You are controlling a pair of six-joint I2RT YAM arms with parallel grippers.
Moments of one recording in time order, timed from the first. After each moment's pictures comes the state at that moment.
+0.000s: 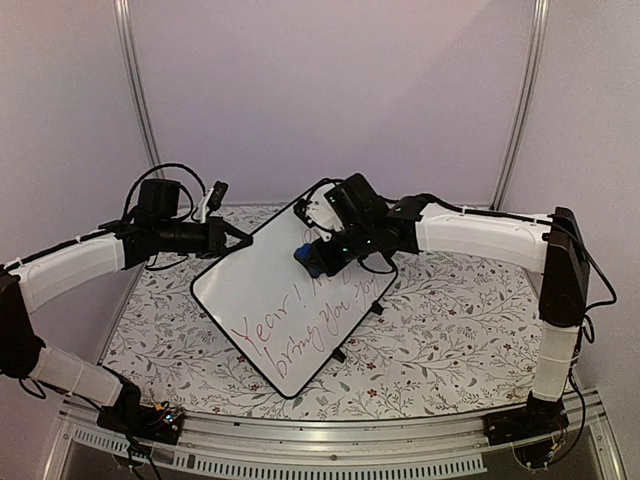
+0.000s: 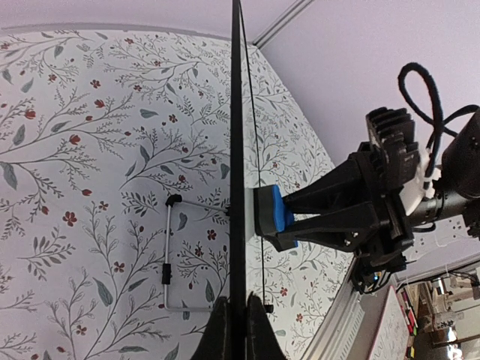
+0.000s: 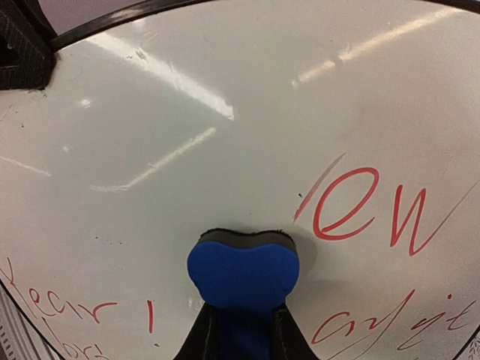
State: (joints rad) left arm -0.37 1.31 0.92 -0.15 0.66 -0.42; right arm 0.94 1.95 1.66 -0.46 -0.04 0.07
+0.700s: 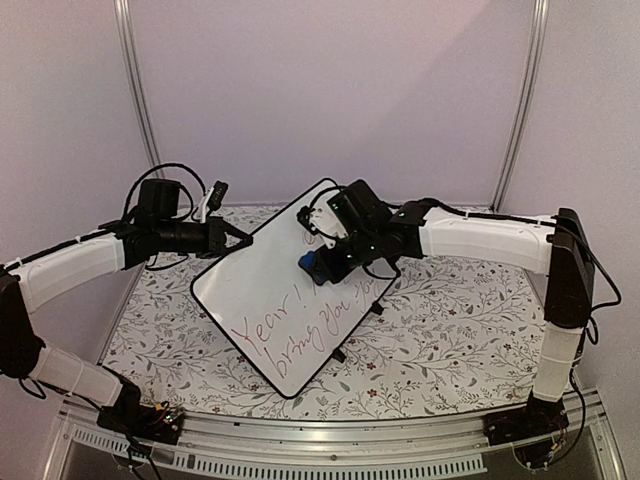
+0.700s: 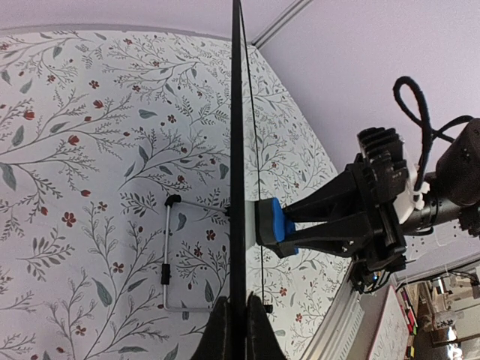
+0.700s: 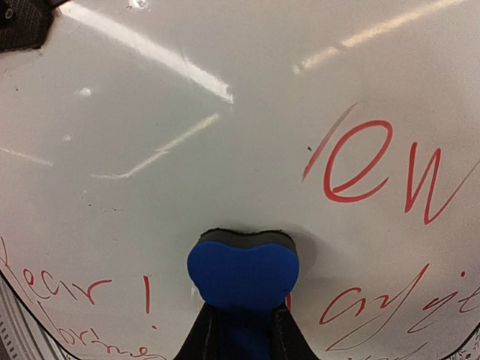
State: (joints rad) left arm -0.37 1.31 0.92 -0.15 0.66 -0.42; right arm 0.94 1.92 1.60 -0.47 -0.04 0.08
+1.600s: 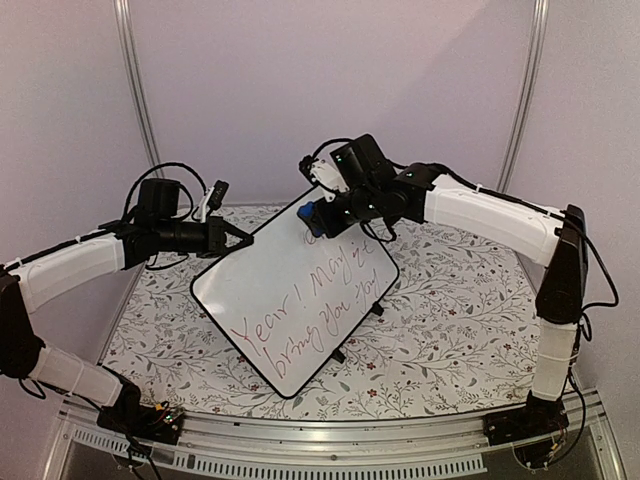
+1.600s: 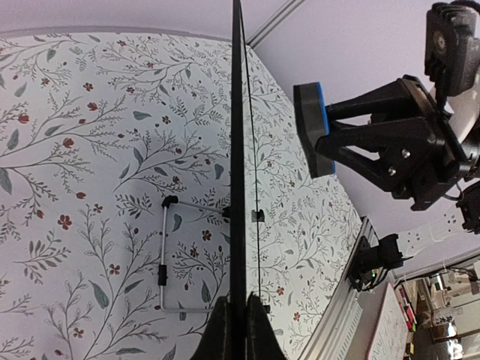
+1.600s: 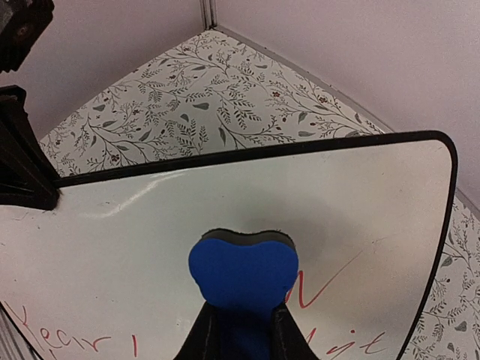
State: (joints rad) left arm -0.37 1.31 0.92 -0.15 0.67 -0.41; right arm 0.90 1.95 1.86 -0.56 0.08 0.05
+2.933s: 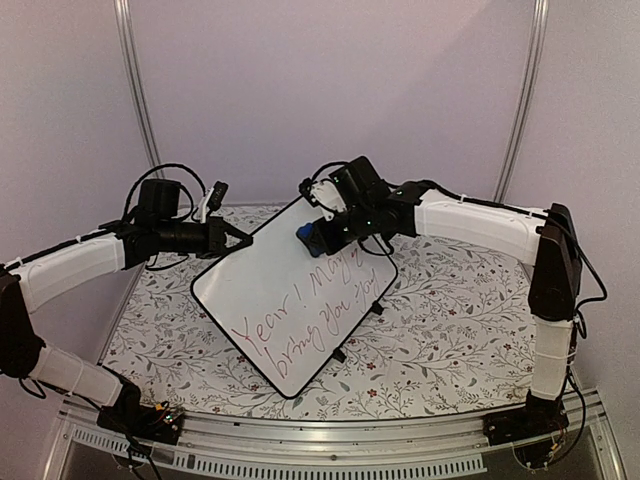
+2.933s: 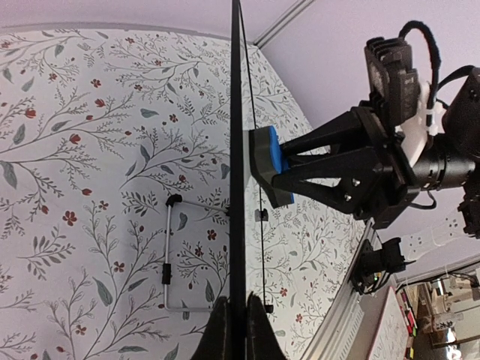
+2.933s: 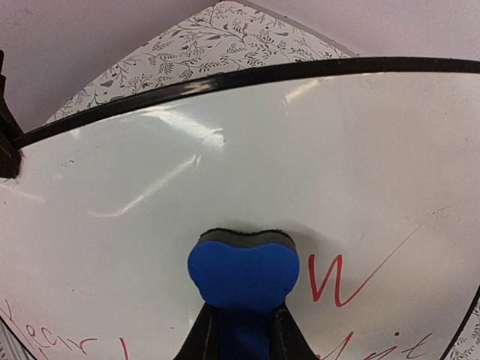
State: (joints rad) left arm -0.37 1.31 0.92 -0.15 0.66 -0.42; right arm 0.88 2.01 1.78 -0.48 -0.04 0.08
